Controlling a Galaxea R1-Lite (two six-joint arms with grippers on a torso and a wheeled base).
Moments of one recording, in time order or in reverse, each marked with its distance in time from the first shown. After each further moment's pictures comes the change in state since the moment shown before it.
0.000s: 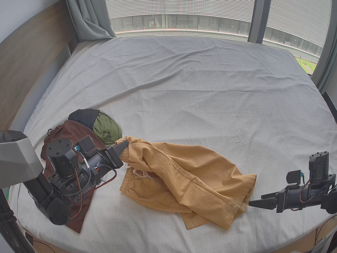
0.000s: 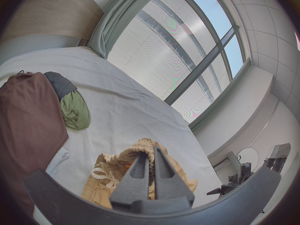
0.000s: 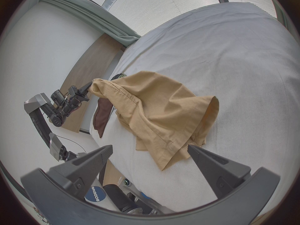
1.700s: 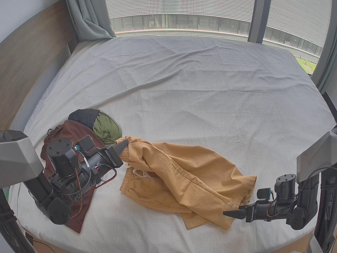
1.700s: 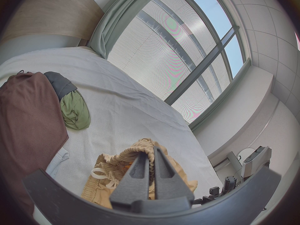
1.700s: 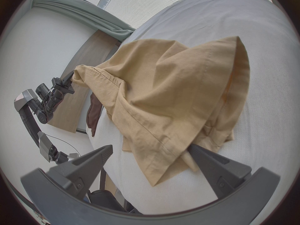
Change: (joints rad) left arm 0.003 0.004 -0.006 0.000 0.000 -0.001; right arm 0.108 0.740 0.126 -0.896 -0.045 0.129
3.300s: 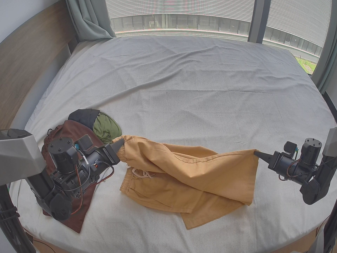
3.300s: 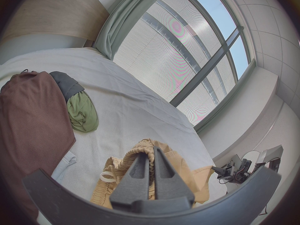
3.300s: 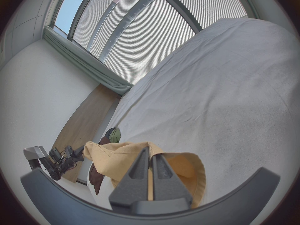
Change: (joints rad) left arm 0.047 0.043 -0.029 0.000 0.000 -0.006; right arm -0.235 -0.248 -0.237 0.001 0.007 0.243
